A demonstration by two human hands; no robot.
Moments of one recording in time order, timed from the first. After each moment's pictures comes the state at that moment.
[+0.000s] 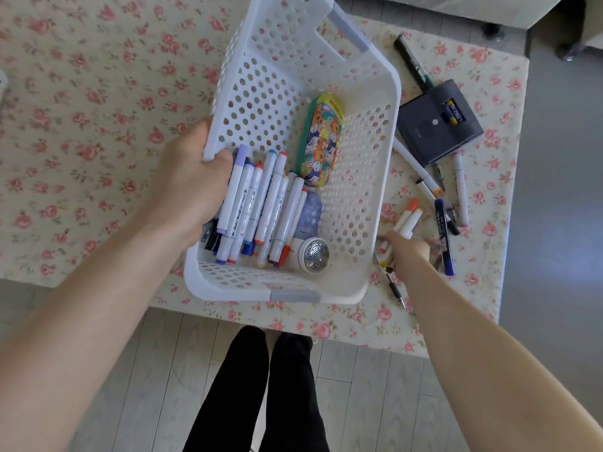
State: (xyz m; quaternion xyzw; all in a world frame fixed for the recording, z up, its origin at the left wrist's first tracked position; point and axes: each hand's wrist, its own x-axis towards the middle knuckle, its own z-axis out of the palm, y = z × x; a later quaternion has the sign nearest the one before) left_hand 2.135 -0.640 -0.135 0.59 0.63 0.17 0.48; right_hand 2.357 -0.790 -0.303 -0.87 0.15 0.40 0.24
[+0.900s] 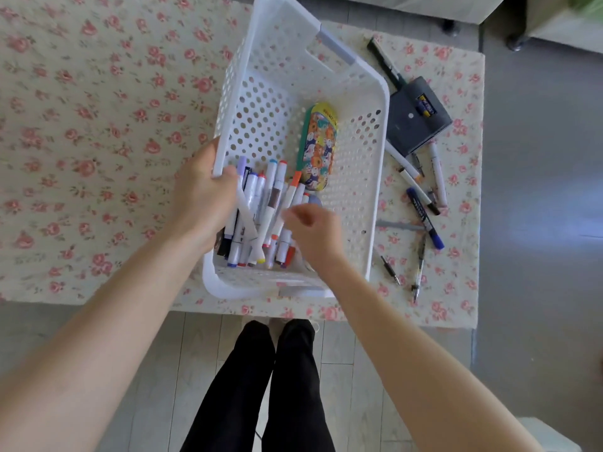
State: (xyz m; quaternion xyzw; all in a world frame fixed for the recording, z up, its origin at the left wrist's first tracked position) left_hand 2.112 -0.636 -0.141 0.58 0.62 0.14 0.50; right_hand 2.212 -0.736 -0.206 -0.79 -0.23 0.43 0.38
